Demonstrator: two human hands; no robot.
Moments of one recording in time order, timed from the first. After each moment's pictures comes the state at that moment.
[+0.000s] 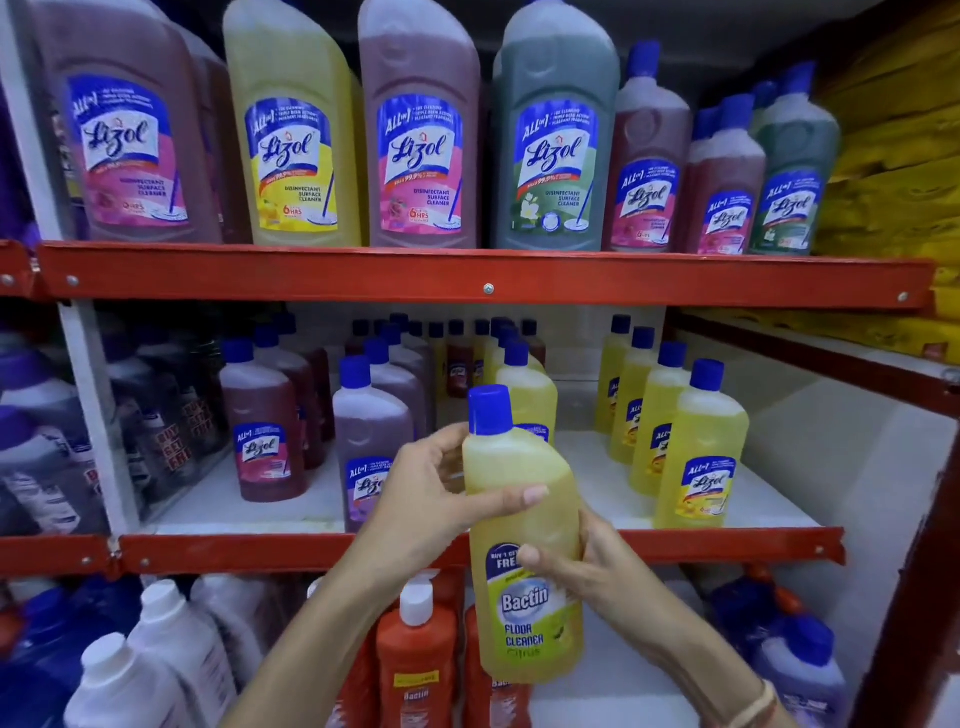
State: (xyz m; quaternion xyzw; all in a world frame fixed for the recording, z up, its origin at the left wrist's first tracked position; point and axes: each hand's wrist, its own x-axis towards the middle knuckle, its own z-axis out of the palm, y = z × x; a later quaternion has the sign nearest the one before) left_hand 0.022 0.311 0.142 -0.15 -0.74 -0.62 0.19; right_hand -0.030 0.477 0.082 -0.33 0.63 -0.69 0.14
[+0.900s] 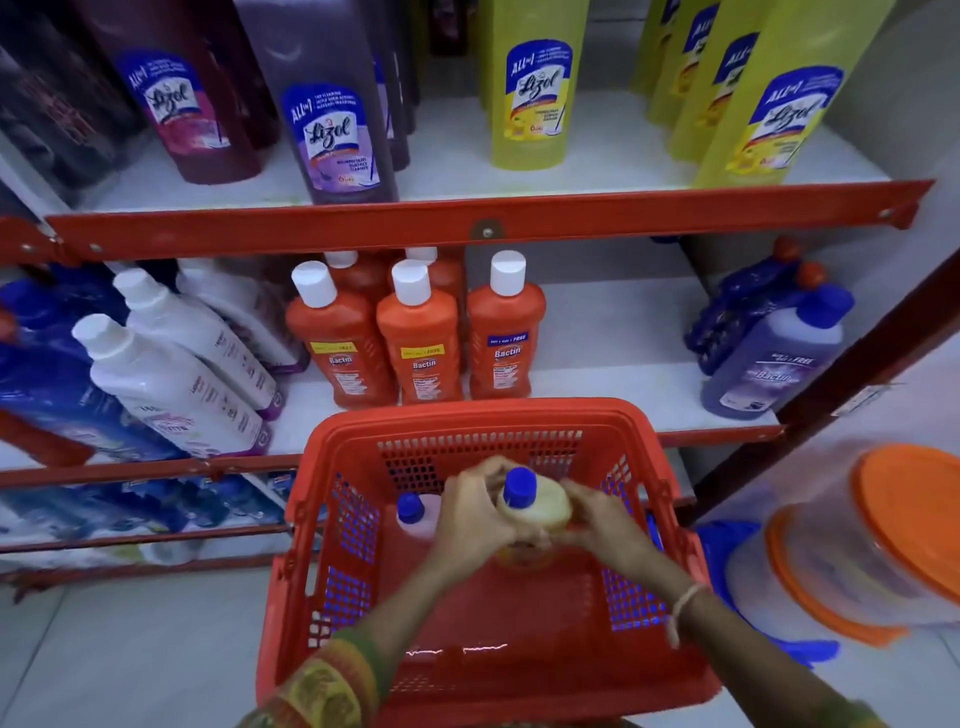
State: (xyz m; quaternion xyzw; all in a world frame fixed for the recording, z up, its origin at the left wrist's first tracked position) left_hand 0.089 0.354 -0.181 0.06 -0.82 -0.57 -0.01; right_hand 0.047 0.534 -0.212 -0.14 0.87 -0.42 0.22
